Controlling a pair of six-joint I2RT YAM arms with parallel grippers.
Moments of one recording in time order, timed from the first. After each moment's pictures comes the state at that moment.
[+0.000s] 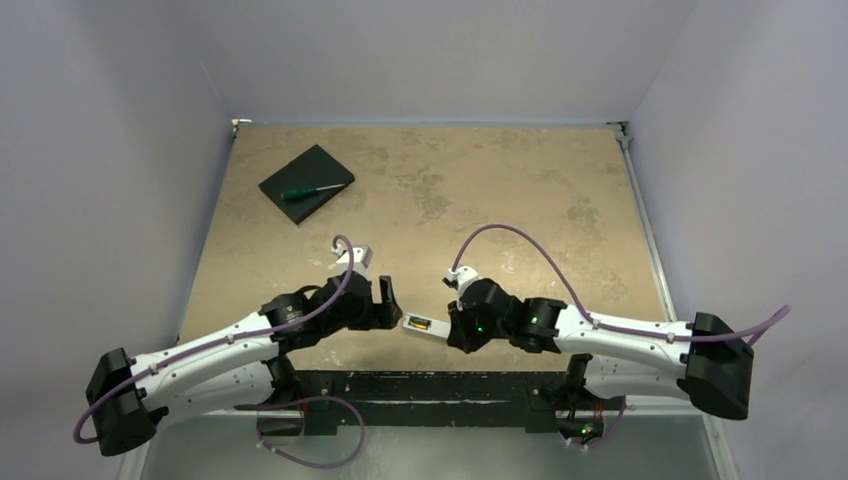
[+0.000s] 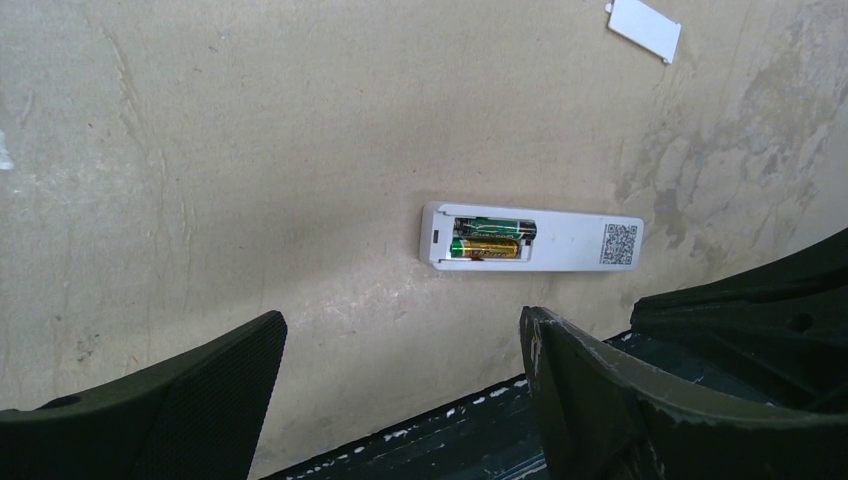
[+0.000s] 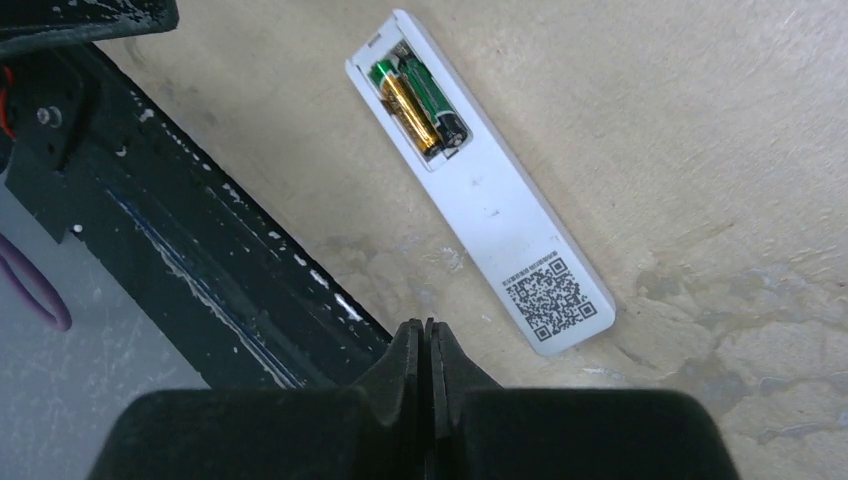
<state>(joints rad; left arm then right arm) -0.98 0.85 0.57 -0.52 -0.27 -0.88 1.12 1.09 0.58 -0.31 0.02 0.58</state>
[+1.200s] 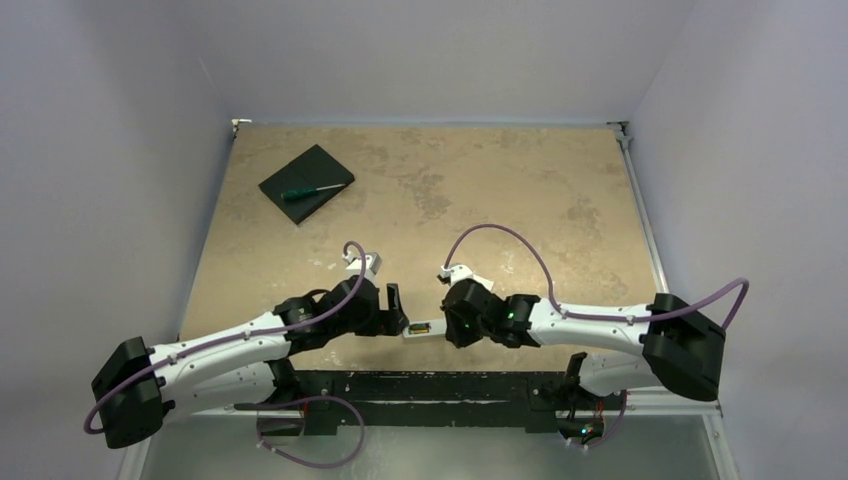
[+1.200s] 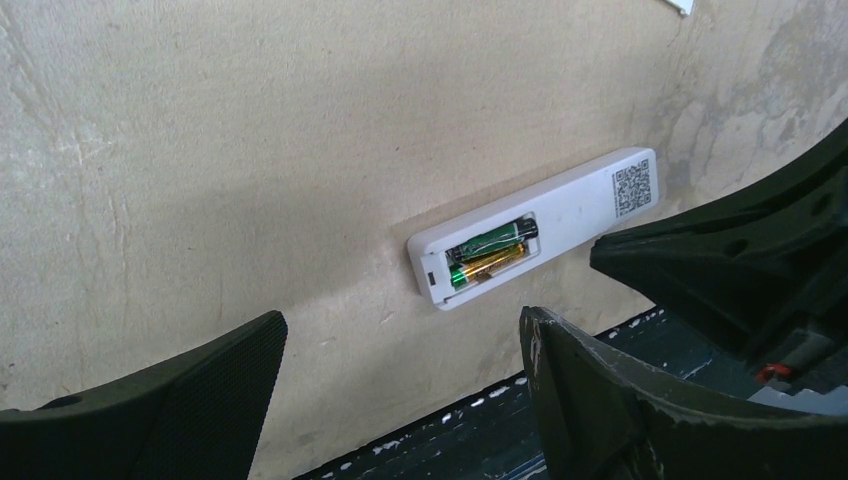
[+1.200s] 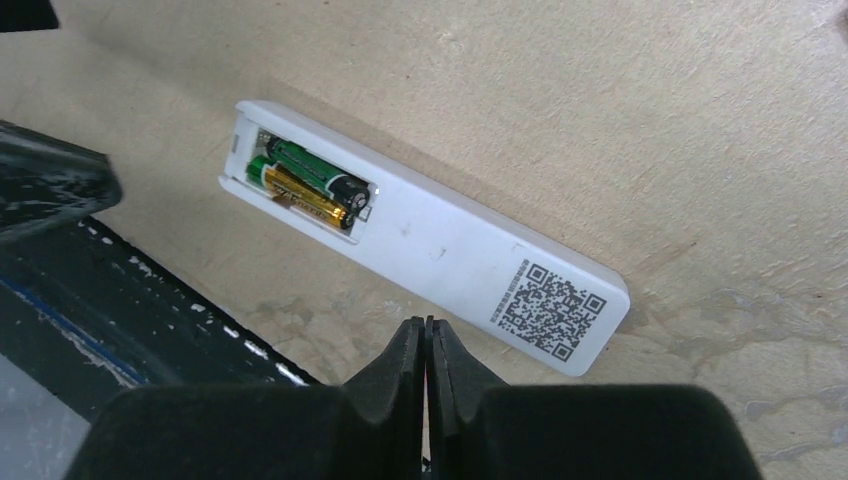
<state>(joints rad) -0.98 0.94 0.49 -0.37 -0.19 -0.89 1.12 1.29 0.60 -0.26 0.13 0.66</state>
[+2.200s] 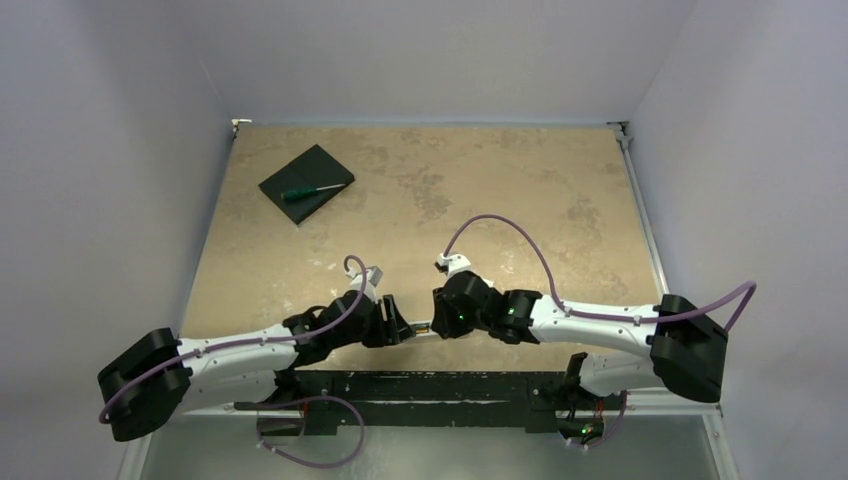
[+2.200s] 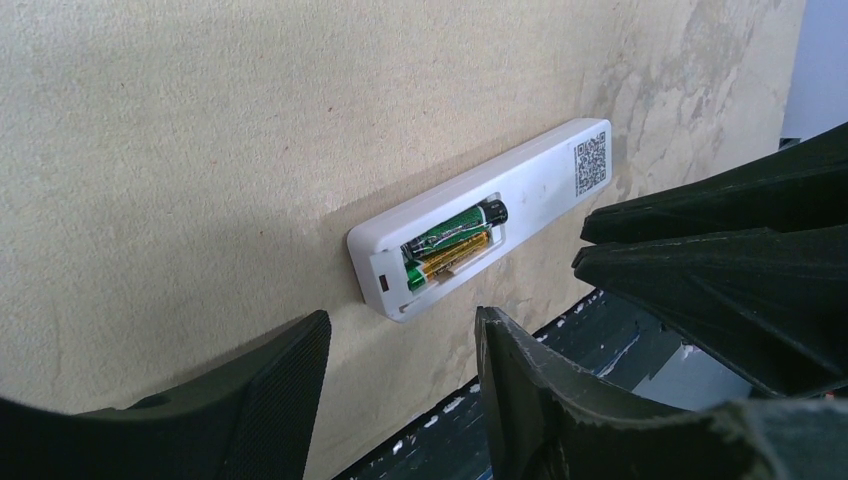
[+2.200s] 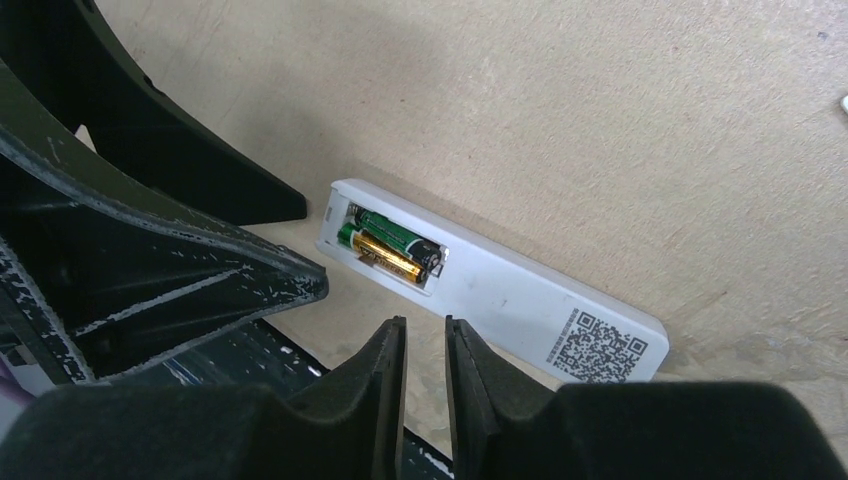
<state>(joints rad) -0.98 1.00 0.25 0.08 -0.04 -1.03 1.12 1.27 0.66 -0.23 0.14 0.71</state>
